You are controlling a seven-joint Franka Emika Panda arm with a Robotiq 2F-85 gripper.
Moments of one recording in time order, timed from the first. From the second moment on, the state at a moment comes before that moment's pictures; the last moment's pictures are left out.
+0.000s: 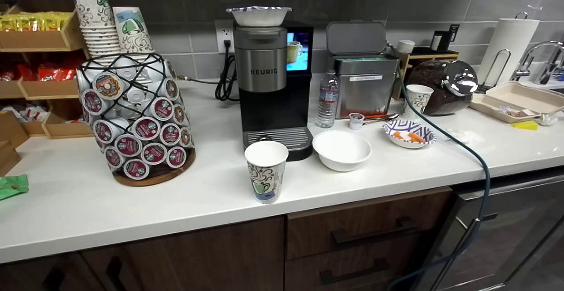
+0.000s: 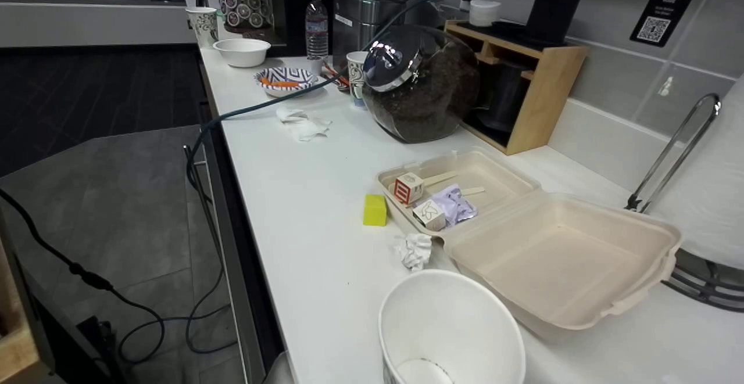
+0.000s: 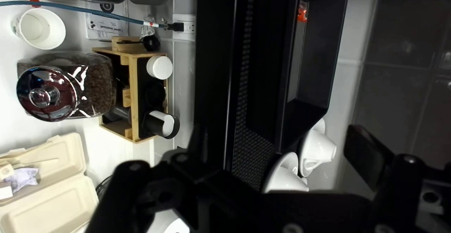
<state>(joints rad) -0.26 0.02 -0.10 -1.03 0.02 2.00 1.51</state>
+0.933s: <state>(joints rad) -0.25 0.08 -0.08 -1.10 0.19 2.27 1.54</state>
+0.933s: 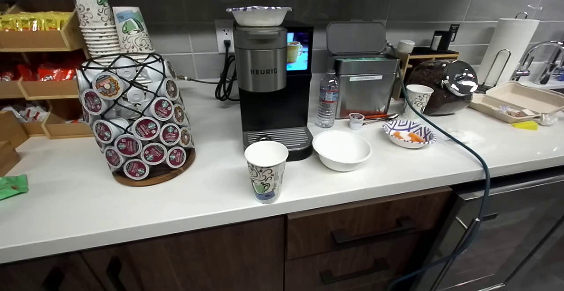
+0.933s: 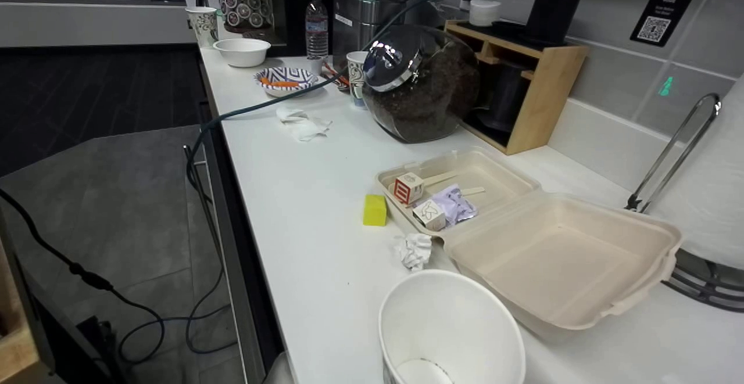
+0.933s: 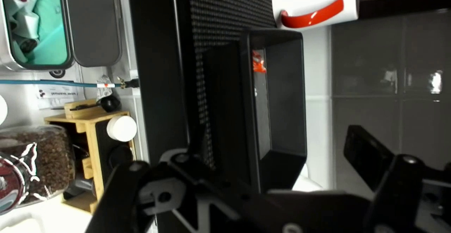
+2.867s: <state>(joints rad) -0.27 0.12 -0.10 -1.06 0.21 2.37 1.31</state>
